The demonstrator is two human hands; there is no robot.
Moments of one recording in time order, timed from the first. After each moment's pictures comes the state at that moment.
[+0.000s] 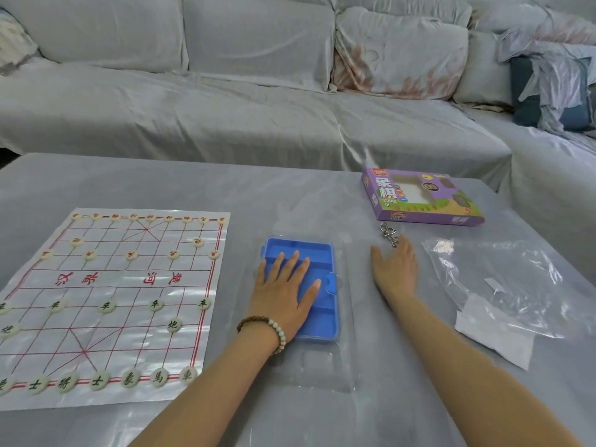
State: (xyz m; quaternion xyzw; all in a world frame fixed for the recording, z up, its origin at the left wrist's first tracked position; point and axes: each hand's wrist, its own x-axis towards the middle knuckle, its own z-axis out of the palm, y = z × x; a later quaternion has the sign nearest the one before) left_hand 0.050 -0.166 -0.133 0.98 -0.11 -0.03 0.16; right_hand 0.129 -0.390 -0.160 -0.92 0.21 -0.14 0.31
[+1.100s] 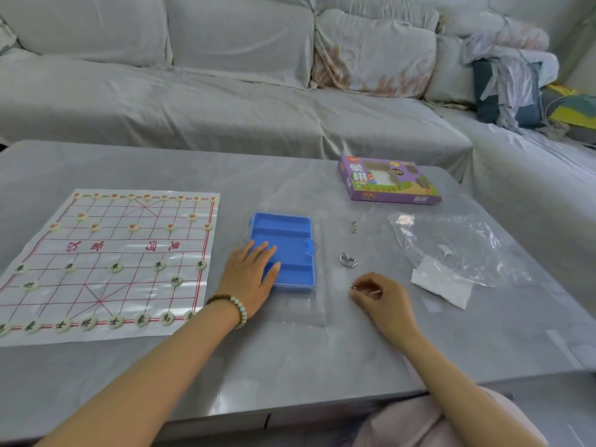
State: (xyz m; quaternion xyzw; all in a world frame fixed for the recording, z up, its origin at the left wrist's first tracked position) left_hand 0.004 -0.134 -0.132 0.97 -0.12 0.01 0.19; right_hand -0.044 -0.391 -0.129 -0.90 0.05 -0.09 0.43
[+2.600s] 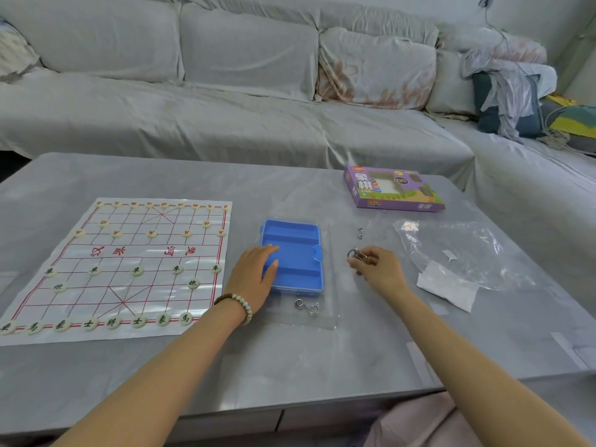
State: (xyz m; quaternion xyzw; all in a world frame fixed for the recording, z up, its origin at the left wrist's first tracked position) left_hand -0.001 -0.120 -0.123 0.92 -0.10 0.05 0.37; right_hand 0.012 -0.372 -0.108 -0.85 0.11 -0.05 0.51
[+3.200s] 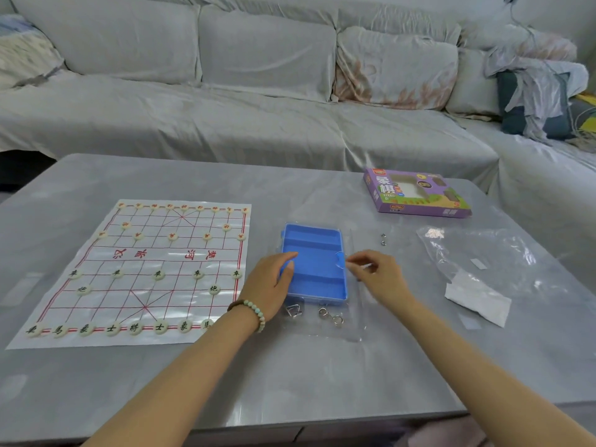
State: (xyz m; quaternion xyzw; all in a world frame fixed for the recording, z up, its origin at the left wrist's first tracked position) left_hand -0.001 -0.106 -0.120 0.90 -0.10 0.02 0.43; right_hand 0.013 -0.329 -0.101 -0.88 0.01 -0.05 0.47
